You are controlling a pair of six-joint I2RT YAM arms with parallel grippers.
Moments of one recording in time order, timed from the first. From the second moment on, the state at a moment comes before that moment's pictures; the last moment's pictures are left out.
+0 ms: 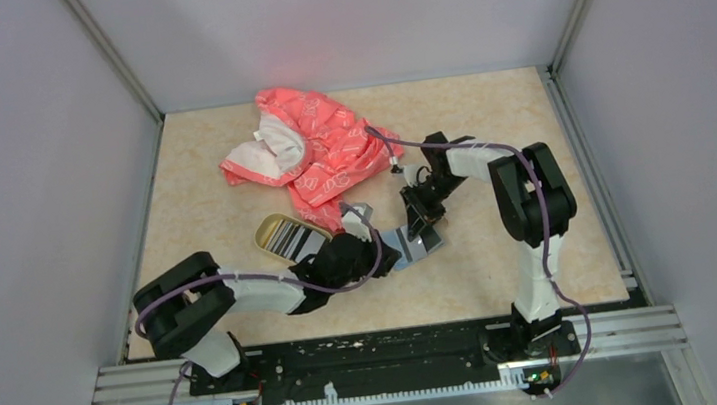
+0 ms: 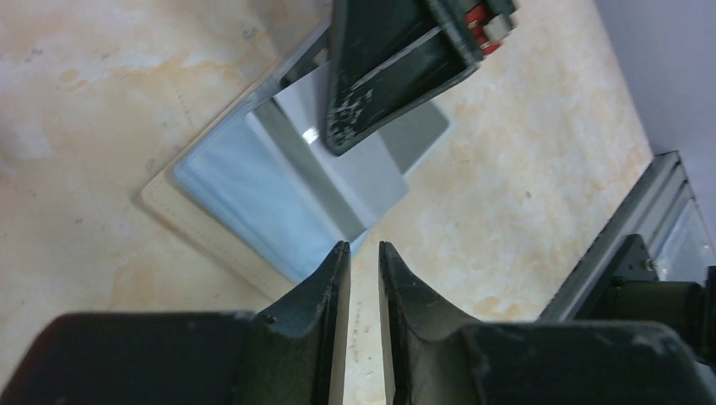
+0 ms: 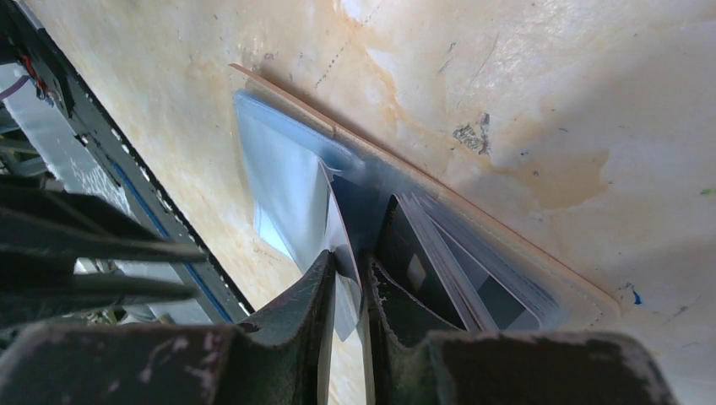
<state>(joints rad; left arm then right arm) -1.08 1.62 0.56 0.64 -0.21 -0.72 0.33 1.97 1.25 -0.80 -0.71 -0.23</state>
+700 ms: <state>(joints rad) -1.22 1.87 0.95 0.46 -0.43 -0.67 0.33 1.97 1.25 -0.80 -0.72 -0.23</state>
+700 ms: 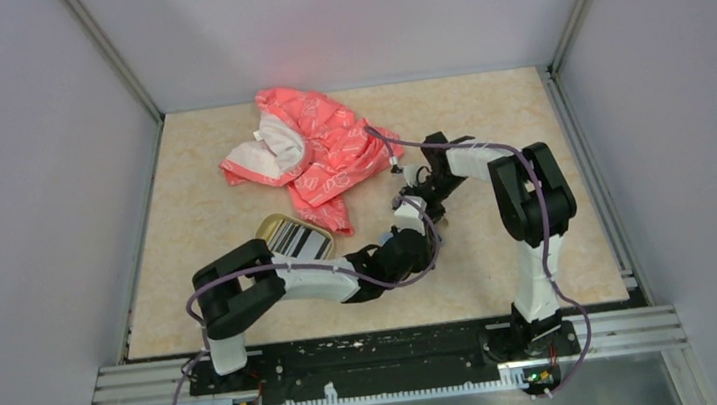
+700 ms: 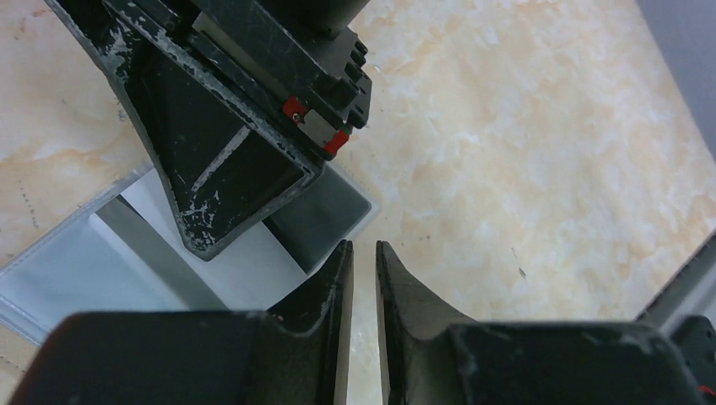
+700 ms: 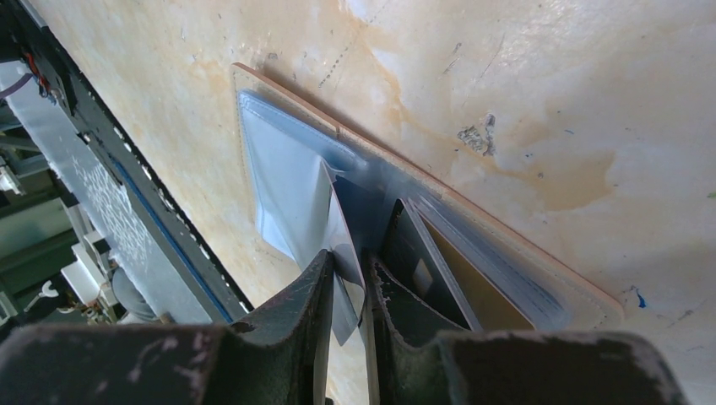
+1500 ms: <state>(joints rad) -1.24 1.99 1.16 0.16 -0.70 -0.76 0.33 1.97 1.25 -0.80 -0.74 -0.24</state>
